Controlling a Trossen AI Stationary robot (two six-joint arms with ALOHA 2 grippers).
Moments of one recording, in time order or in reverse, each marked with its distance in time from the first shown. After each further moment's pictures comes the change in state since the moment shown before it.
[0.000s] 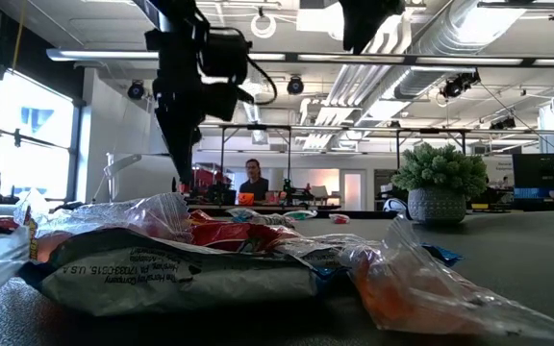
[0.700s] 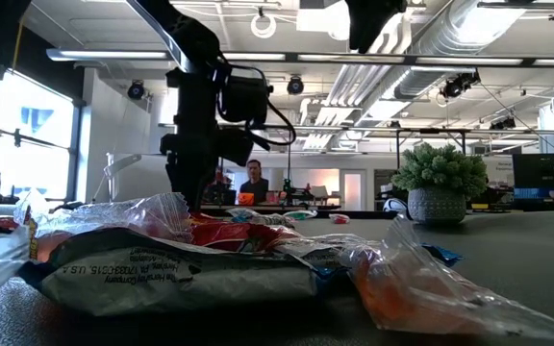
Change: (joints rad) left arm -0.018 0.240 0.005 0.121 -0.068 0.095; right arm 0.016 0.000 0.000 -0.039 -0.004 -0.001
